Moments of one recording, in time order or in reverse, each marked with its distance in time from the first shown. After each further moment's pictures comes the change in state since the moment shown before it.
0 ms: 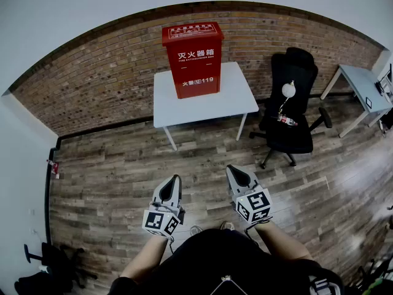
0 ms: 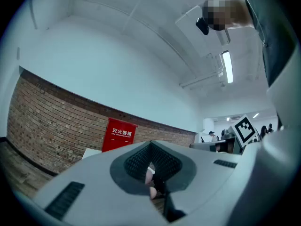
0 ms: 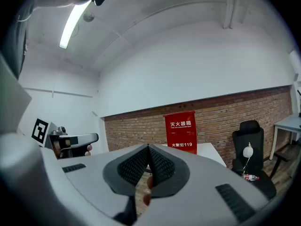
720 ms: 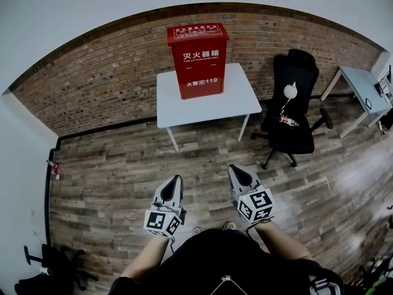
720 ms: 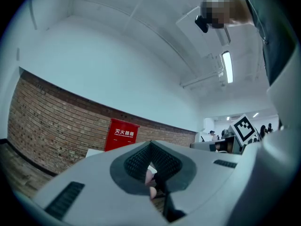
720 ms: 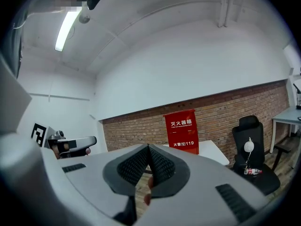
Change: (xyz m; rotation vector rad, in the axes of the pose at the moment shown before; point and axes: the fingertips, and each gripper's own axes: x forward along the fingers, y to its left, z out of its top) left arm -0.017 0.023 0.004 0.009 0.006 -0.002; right arm 0.011 0.021 -0.002 0.053 -0.010 -0.023
